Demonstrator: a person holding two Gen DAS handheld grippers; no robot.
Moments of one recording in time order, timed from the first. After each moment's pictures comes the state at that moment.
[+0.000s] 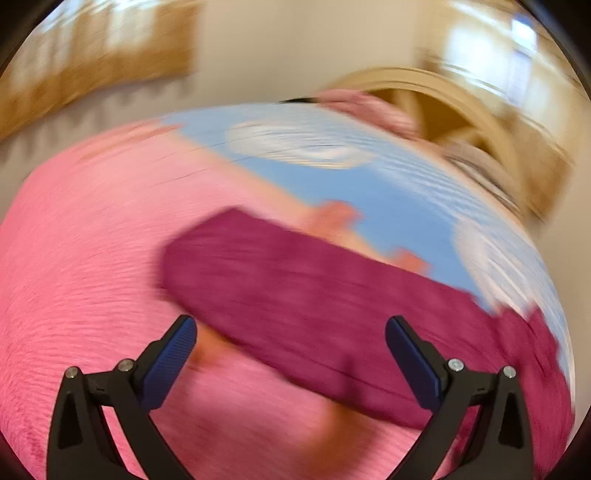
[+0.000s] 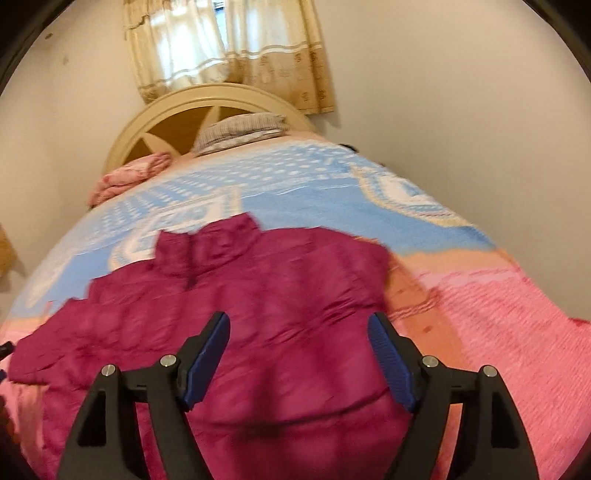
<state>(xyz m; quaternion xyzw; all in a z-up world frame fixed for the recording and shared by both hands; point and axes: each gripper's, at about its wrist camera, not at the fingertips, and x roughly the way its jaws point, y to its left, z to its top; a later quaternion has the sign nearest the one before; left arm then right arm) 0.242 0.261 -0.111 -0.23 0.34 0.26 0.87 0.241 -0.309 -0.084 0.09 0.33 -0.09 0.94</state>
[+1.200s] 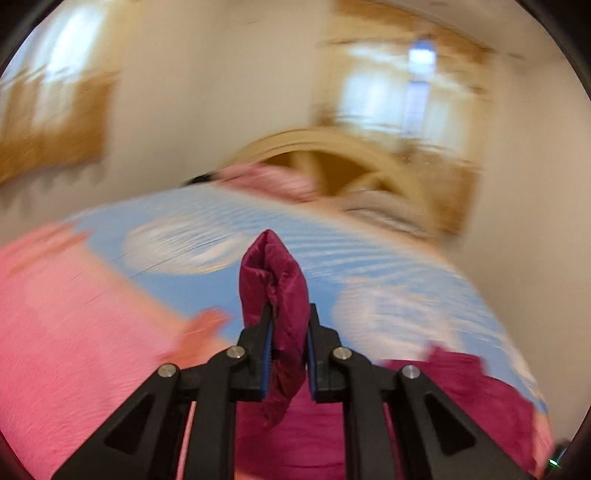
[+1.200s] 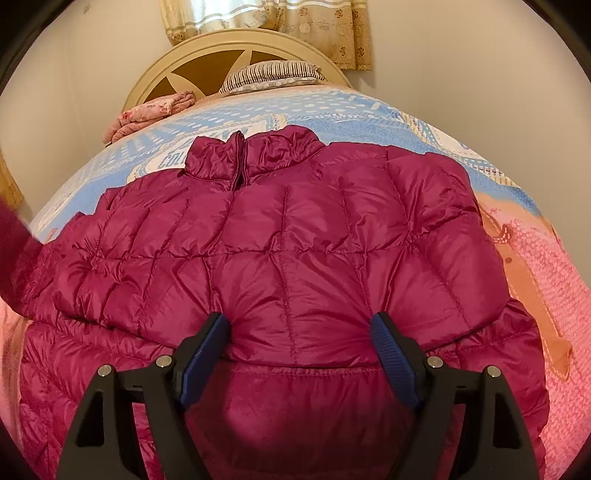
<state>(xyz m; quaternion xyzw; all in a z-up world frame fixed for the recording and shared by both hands) 0.262 0.142 0.011 -0.13 0.18 0.04 0.97 0.254 -0.256 -0.146 0.07 0.41 -0.05 0.91</state>
